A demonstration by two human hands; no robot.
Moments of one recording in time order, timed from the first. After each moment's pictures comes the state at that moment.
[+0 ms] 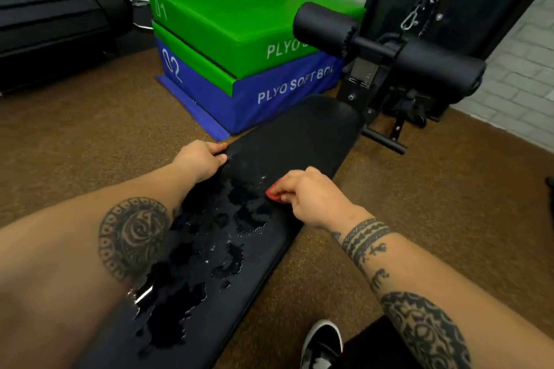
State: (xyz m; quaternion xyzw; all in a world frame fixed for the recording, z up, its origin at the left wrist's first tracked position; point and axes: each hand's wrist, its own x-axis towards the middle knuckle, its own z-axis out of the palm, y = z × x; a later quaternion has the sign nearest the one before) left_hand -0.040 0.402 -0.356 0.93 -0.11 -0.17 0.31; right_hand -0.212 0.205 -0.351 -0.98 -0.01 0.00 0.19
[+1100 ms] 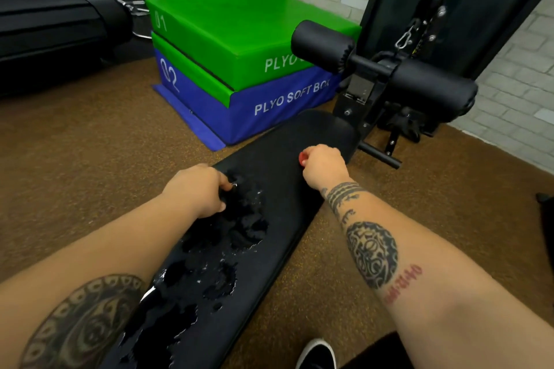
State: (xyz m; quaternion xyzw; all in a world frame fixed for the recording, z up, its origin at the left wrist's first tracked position) left_hand -0.093 0.402 -0.309 0.95 -0.25 -0.19 0.02; right_hand -0.138 0.149 -0.335 -0.97 0.24 -0.02 0.10
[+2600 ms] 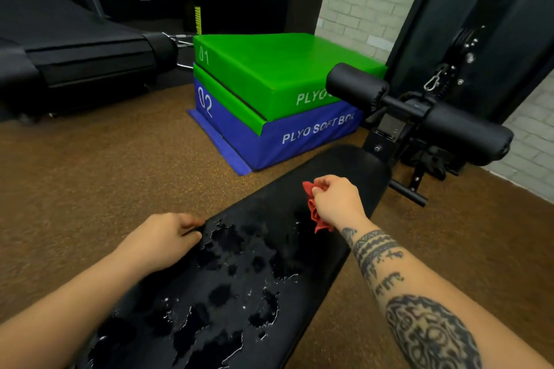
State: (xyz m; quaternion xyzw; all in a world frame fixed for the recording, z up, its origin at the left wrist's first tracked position) left_hand -0.090 0.538 -0.333 0.96 -0.16 -0.15 0.19; right_hand -0.148 0.232 -0.293 -0.89 0.29 -0.08 0.35
